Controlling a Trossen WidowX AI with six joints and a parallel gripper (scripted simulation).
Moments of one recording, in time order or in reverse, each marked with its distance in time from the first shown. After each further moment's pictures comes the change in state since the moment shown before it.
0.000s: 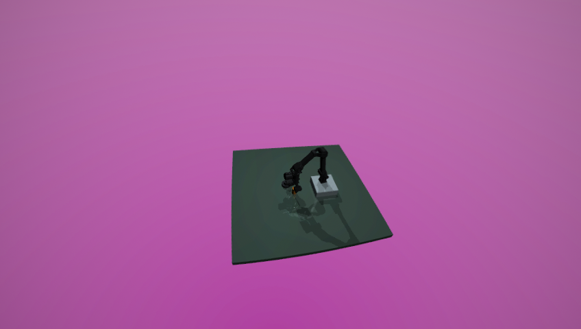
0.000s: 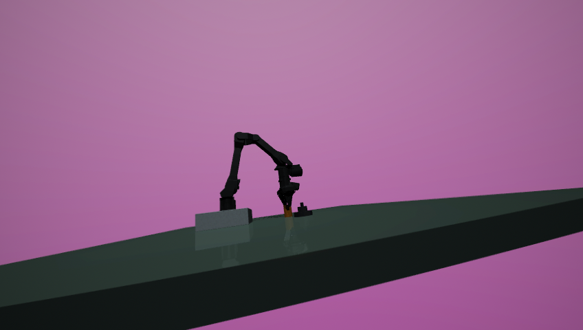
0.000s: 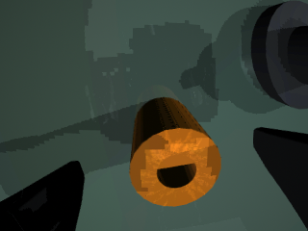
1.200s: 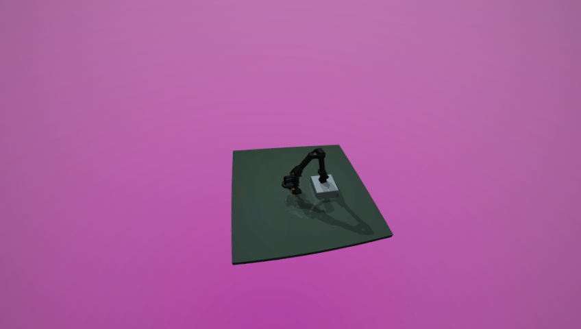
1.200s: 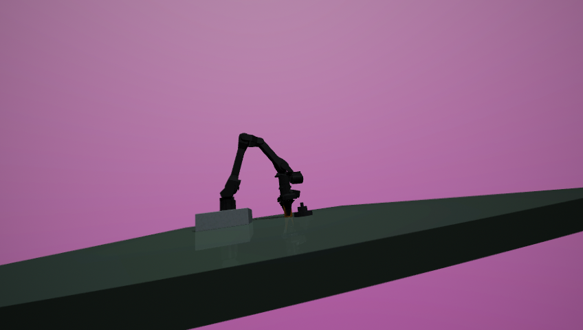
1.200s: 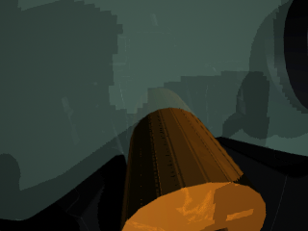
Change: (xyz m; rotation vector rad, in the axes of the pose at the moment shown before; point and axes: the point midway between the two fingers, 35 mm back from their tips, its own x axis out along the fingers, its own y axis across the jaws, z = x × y) arm 0.040 0.000 -0.003 0.000 0.004 0.000
